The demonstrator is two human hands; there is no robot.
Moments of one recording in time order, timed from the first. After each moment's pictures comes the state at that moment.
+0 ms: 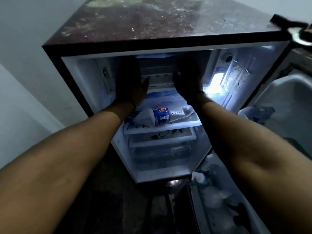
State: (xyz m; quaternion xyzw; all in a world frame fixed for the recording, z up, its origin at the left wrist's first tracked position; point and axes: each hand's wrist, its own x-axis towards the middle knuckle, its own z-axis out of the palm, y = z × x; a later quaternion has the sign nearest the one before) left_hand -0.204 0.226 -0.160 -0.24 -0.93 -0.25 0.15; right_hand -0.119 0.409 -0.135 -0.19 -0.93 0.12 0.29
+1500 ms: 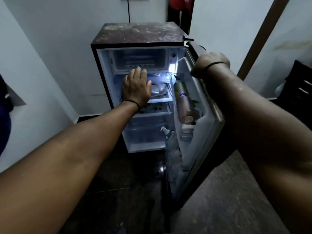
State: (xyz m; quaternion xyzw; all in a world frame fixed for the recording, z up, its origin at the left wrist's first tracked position) left_hand 0.216 0.149 -0.014 -0.29 -0.92 -0.12 0.23; right_hand 0.329 0.337 0.104 -0.36 -0.93 0.01 0.04
